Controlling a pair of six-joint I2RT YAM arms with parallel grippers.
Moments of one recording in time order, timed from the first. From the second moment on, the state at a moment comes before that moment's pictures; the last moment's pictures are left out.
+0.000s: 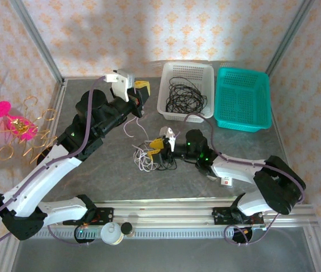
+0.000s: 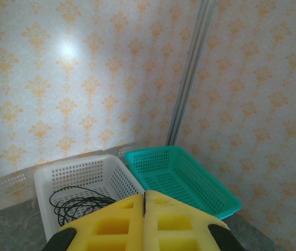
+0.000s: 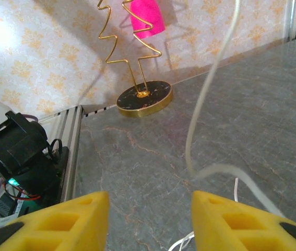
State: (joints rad) left arm -0.66 1.13 1.34 -0.19 -0.05 -0.19; right arm 0.79 1.40 0.60 0.62 -0.61 0.13
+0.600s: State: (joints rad) left arm -0.66 1.13 1.34 -0.19 -0.04 -0.19; right arm 0.83 1.63 0.73 0.58 -0.59 -0.03
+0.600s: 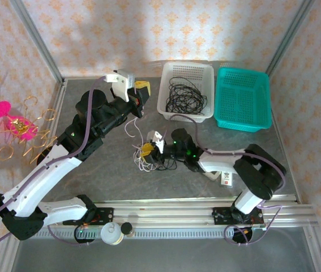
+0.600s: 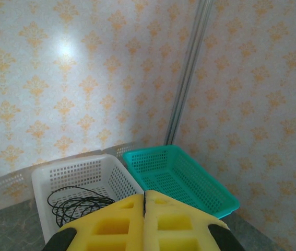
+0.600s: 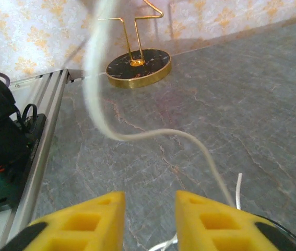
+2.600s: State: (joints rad) left arm -0.56 1.23 1.41 0.01 -0.16 0.06; right arm 0.87 1.32 0.38 0.51 -0.70 0.06
